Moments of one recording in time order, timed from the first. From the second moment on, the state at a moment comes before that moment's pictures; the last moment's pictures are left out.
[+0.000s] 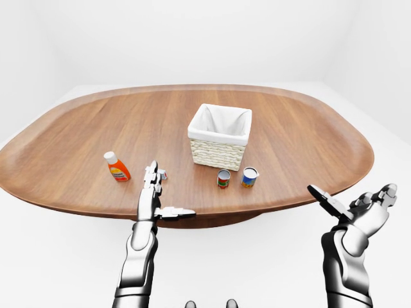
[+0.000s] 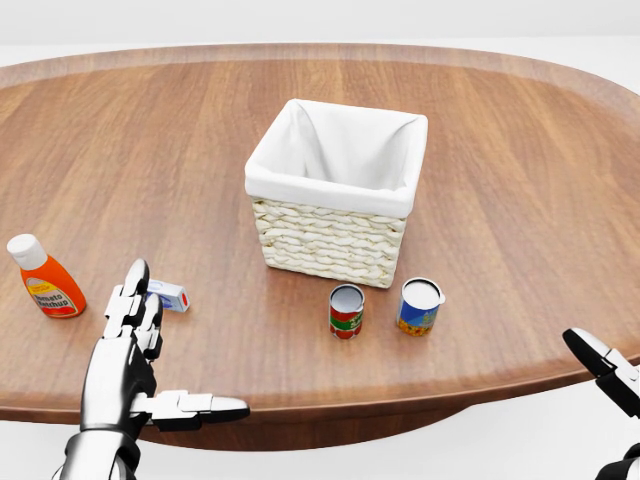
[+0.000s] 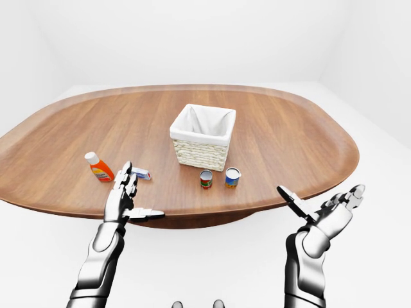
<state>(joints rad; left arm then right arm) -0.02 0.02 0.04 0.04 -0.02 0.01 -0.03 0.01 -0.08 -0.41 -0.05 0.27 -0.05 -0.52</state>
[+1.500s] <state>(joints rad) -0.03 0.02 0.06 0.04 -0.04 0.02 -0.01 0.01 -0.09 -0.41 -0.05 0.29 -0.04 -0.52</state>
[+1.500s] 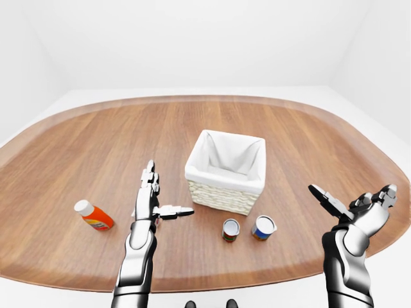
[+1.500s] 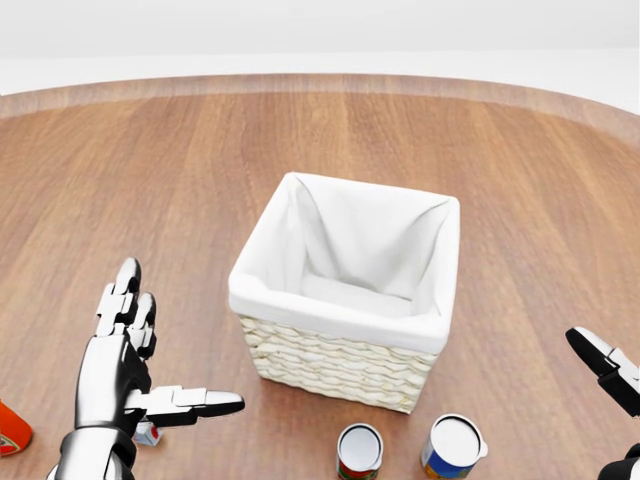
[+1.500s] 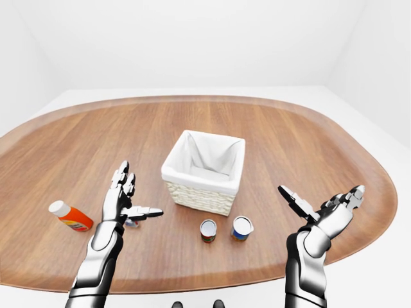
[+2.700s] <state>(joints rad) -0.06 0.04 0.10 0.07 -0.05 0.03 0.06 0.00 -0.10 -0.42 -0.04 0.31 -0.04 -0.52</state>
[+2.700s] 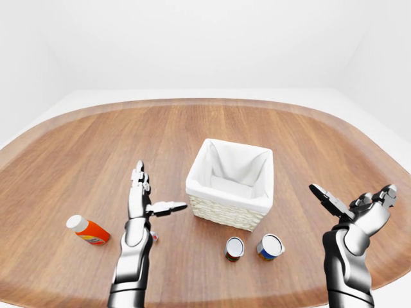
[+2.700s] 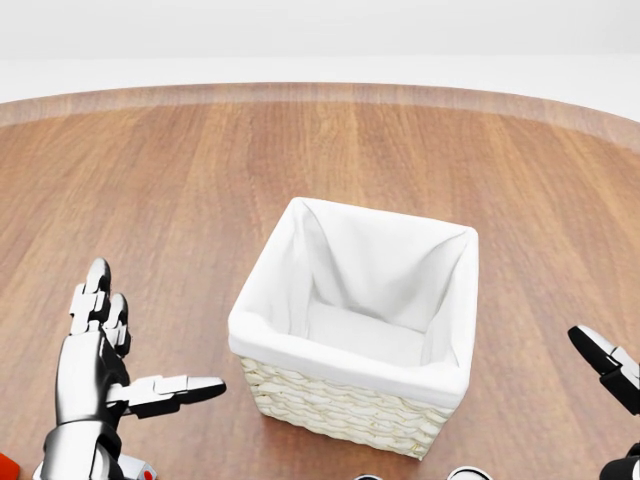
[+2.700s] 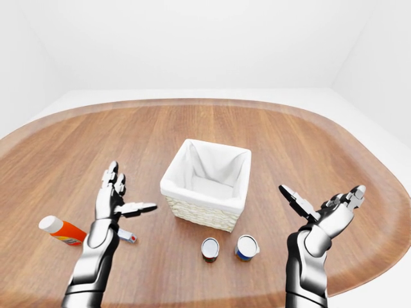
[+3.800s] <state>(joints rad) -0.04 0.09 0.08 -0.26 0.86 0.09 0.32 0.00 -0.09 -0.41 -0.03 0.31 -0.05 -0.52</state>
